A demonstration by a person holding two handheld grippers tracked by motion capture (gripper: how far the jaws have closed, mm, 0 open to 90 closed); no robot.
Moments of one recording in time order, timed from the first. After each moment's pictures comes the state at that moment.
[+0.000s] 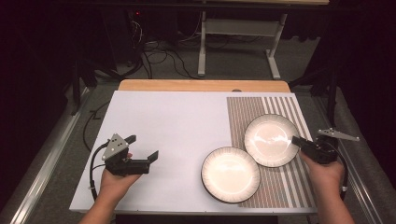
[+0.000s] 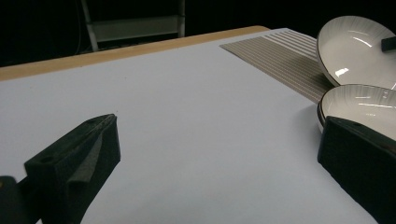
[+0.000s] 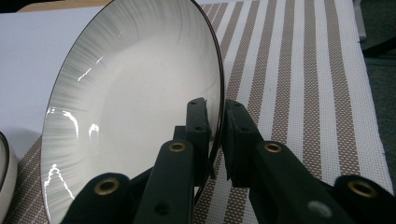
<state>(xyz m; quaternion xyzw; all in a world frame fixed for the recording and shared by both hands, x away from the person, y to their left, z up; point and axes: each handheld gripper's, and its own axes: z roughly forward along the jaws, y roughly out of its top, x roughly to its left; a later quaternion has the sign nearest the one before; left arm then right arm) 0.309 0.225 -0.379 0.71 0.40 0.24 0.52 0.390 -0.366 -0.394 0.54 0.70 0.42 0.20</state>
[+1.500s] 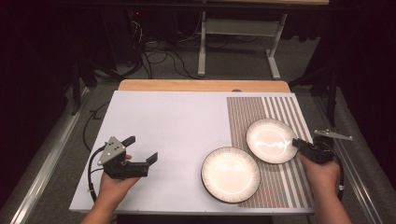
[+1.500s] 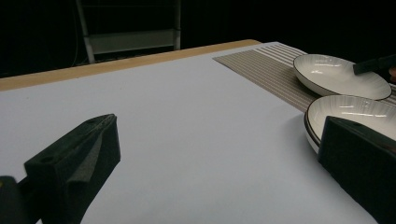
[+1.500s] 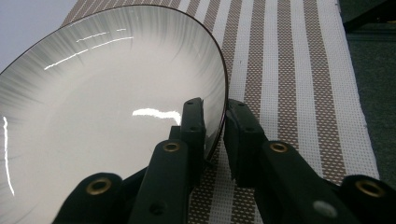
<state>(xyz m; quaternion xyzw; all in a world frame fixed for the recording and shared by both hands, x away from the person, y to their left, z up) 0.302 0.226 -0.379 0.70 0.40 0.24 0.54 0.402 -0.370 -0.414 0.58 0.69 0.37 0.21</state>
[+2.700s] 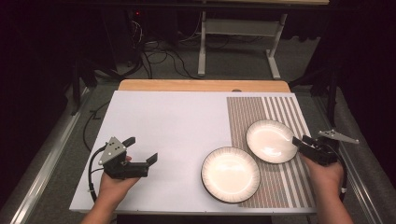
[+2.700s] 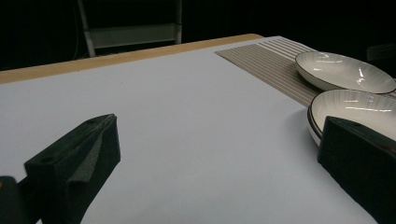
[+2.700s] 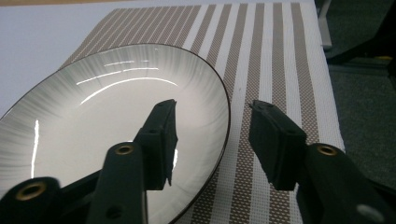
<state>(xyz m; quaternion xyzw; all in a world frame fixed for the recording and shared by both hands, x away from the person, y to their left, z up) 0.302 0.228 -0.381 0.70 0.40 0.24 0.53 0.389 -0.369 -0.401 0.55 0.69 0.41 0.26</state>
